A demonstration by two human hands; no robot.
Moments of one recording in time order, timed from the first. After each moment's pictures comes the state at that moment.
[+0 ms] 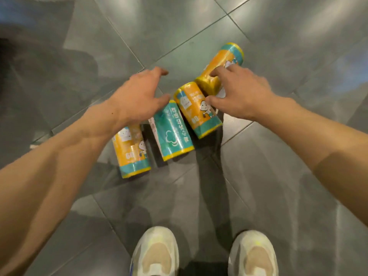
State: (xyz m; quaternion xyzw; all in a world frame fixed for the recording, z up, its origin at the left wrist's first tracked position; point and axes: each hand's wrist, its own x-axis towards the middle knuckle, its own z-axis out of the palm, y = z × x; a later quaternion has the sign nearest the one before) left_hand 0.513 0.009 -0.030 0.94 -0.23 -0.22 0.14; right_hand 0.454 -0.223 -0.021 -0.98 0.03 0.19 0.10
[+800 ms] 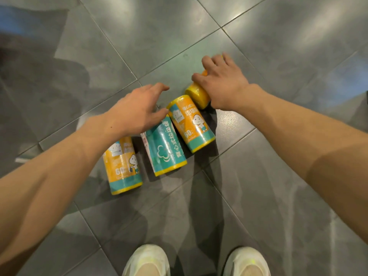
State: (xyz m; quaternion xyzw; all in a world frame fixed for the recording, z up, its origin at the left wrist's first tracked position) left_hand 0.522 0.001 -0.040 0.92 -0.26 -0.26 0.14; right_hand 0.520 -0.239 -0.060 -0.97 -0.15 0.15 -0.12
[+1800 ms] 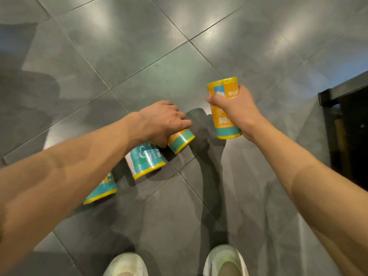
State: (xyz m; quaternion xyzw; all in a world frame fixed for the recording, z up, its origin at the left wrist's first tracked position) left_hand 0.512 -0.097 -0.072 0.75 -0.63 -0.14 -0.14; right_hand 0.433 -0.298 -0.046 -0.78 0.36 0.05 0.51
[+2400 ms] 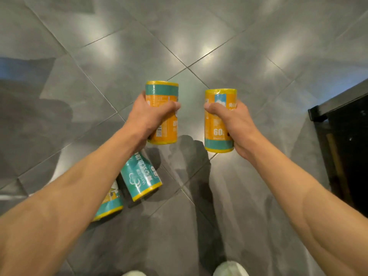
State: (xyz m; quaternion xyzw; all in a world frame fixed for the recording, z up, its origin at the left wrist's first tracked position) left_hand 0.511 -0.082 -0.020 0.74 0.04 -0.25 0.62; right_hand 0.423 -0.271 0.004 -0.69 0.32 -0.01 0.65
